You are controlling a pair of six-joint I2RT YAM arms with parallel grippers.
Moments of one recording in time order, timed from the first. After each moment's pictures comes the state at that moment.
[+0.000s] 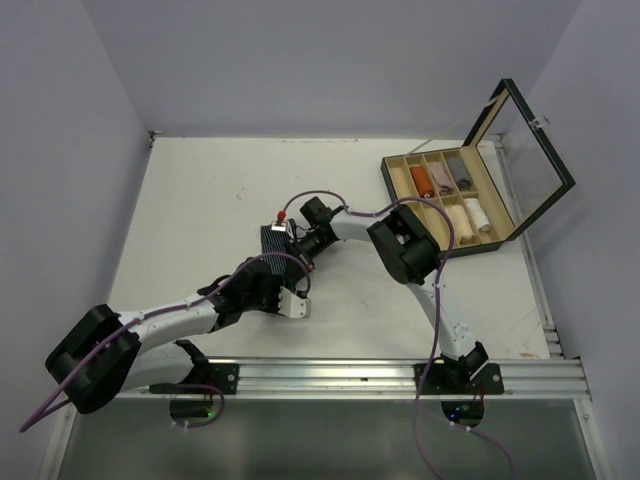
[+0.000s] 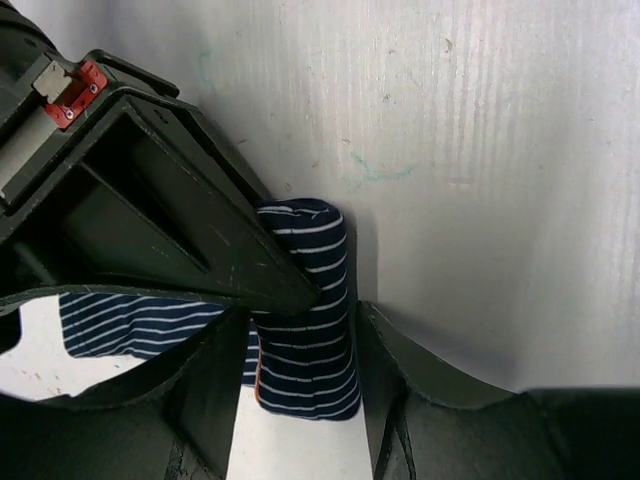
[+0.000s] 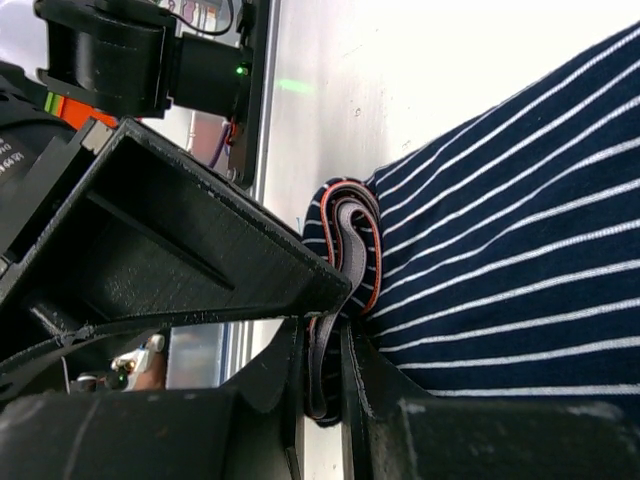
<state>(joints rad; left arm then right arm) -0.71 1.17 0.36 0.00 0.16 1.01 0.69 2.45 1.67 -0.48 -1.31 -0.09</state>
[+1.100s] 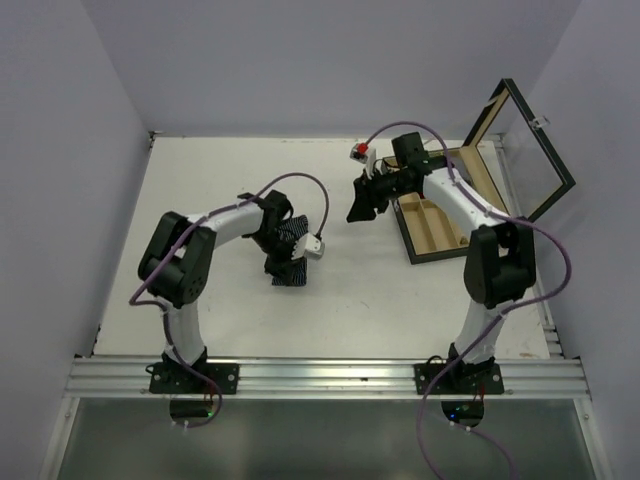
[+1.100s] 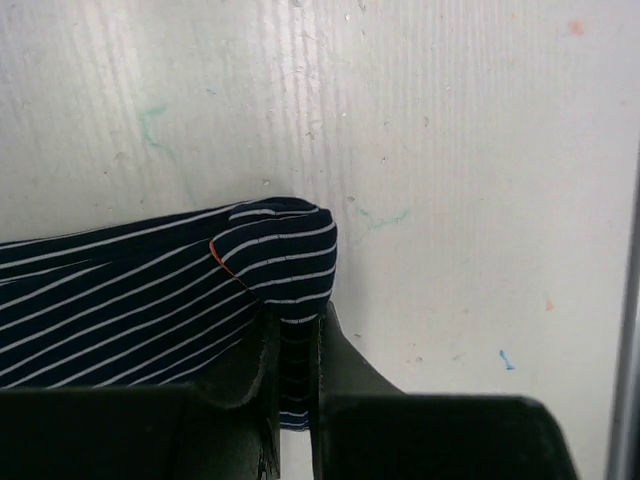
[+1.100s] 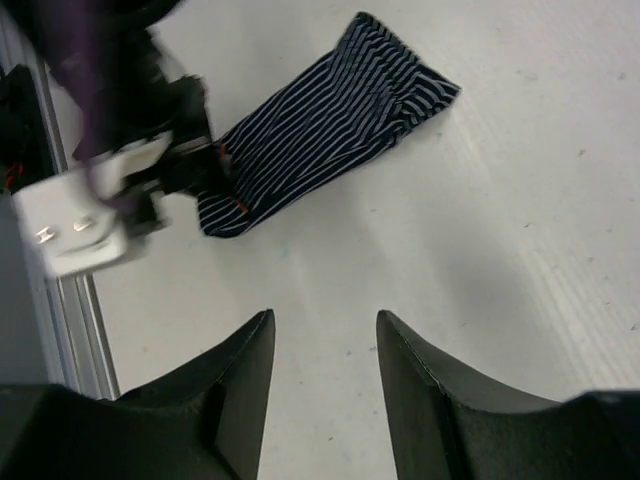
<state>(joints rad) -0.50 1.84 1.15 -0.84 0.58 1.13 0.29 1.94 1.59 -0.72 -0.85 -0.38</state>
